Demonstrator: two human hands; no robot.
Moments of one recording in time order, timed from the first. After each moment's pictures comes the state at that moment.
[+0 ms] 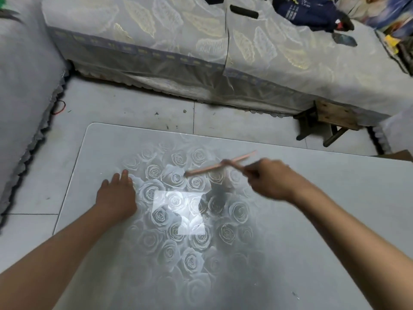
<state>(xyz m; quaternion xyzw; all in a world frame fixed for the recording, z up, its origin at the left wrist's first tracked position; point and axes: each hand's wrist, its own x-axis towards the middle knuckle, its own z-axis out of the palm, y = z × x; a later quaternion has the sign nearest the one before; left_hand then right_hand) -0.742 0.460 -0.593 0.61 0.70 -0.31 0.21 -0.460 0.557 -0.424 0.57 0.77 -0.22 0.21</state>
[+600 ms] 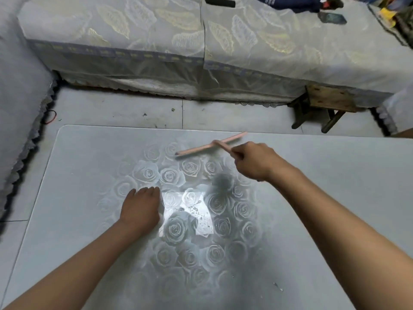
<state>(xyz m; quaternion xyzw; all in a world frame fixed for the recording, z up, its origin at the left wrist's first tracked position) -0.611 0.449 -0.591 0.68 0.69 -0.17 0.16 -0.386 0.579 -0.453 0.60 0.75 -0.24 0.15</state>
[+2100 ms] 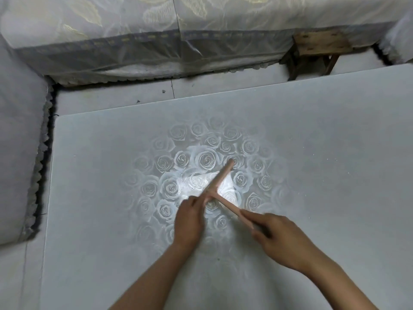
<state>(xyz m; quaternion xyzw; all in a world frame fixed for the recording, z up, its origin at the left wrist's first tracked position) -0.471 0.330 -0.604 0.64 0.70 0.14 0.29 -0.261 0.334 -0.496 0.58 0.71 -0.40 0.05</state>
